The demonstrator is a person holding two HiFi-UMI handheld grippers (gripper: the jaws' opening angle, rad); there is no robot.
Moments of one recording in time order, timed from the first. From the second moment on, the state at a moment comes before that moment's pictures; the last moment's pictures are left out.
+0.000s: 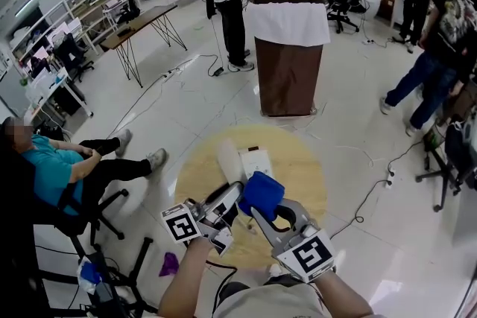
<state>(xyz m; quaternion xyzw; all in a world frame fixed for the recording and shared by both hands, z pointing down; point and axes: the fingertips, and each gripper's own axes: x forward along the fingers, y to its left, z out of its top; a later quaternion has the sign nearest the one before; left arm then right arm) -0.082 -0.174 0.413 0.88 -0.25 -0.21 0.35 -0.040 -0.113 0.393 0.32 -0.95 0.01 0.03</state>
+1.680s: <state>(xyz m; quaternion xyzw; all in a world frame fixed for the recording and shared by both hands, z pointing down) -0.050 -0.136 0.400 0.91 -0.20 -0.17 0.31 -0.009 -0.149 0.390 0.35 -0.94 0.06 0.00</state>
